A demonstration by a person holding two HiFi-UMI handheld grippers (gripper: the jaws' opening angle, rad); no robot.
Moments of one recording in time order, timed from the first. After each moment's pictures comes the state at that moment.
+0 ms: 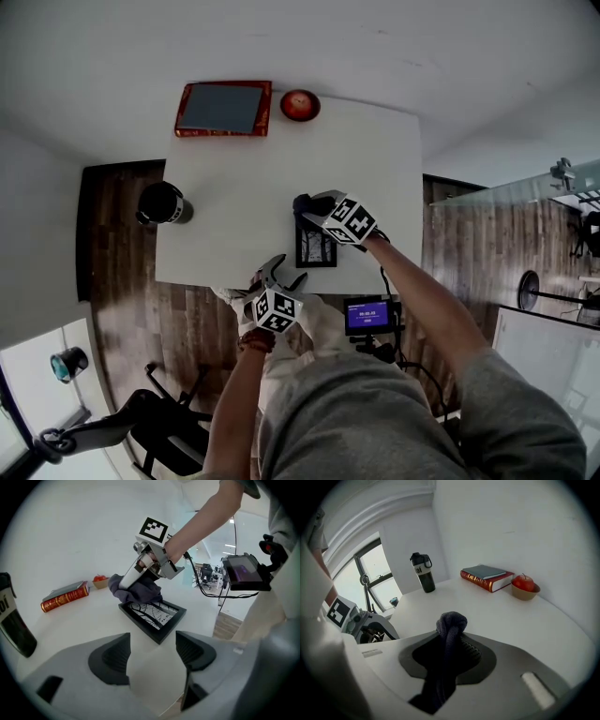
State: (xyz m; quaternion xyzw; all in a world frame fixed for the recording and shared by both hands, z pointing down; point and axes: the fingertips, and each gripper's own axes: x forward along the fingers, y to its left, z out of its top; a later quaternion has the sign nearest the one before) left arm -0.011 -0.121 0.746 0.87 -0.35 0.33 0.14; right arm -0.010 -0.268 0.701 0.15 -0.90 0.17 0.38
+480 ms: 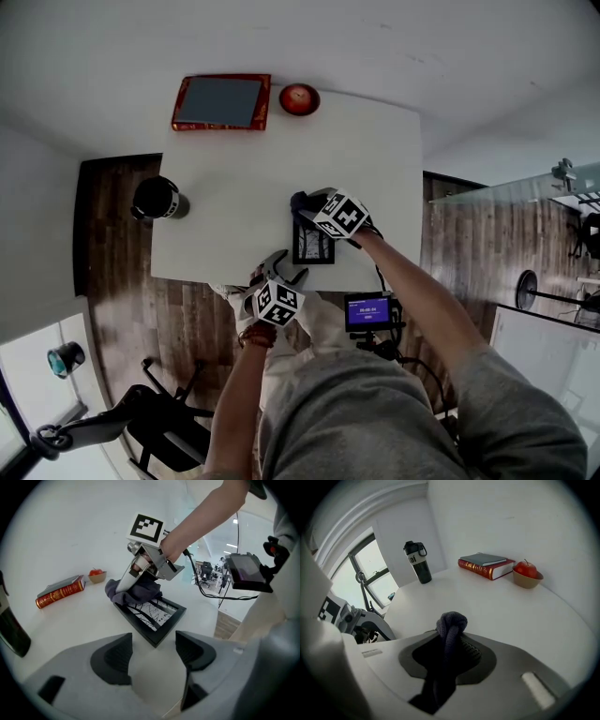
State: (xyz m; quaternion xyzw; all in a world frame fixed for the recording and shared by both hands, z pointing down) left arm 0.000 -0.124 0.756 0.86 -0.34 0.35 0.17; right arm -0.009 -0.268 0.733 0.15 -0.88 0.19 0.42
